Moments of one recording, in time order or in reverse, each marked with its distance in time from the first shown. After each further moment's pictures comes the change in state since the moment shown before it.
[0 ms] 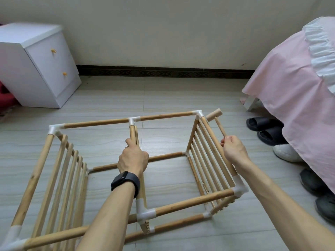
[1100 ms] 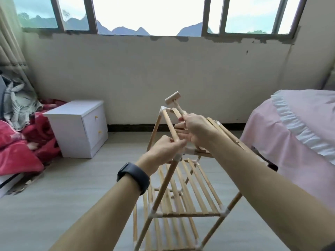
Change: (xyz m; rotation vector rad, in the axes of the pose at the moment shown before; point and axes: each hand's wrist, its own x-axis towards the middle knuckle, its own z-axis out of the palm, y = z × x) left_hand -0.114 0.092 -0.247 -0.556 -0.491 0.468; right_hand -0.178 -0.281 -0.073 0.672 -0.414 -0.234
